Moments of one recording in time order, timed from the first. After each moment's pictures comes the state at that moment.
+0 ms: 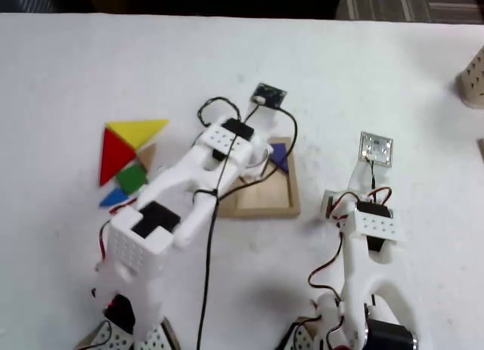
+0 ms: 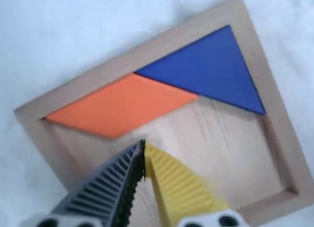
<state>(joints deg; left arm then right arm) 24.7 30.5 -3.6 62.3 13.7 8.0 -27.0 65.3 36.2 0.5</state>
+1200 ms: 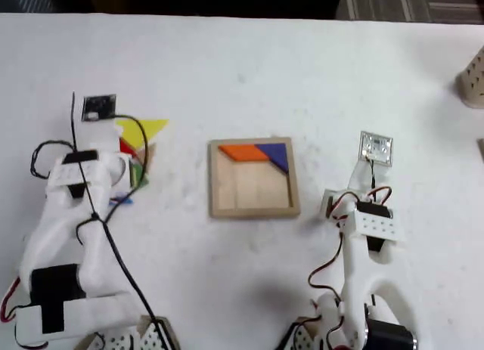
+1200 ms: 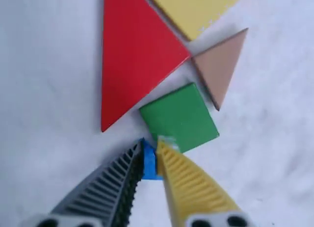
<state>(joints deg) -16.7 -7.0 43.5 48.2 2.9 8.0 -27.0 65.5 35.2 0.7</state>
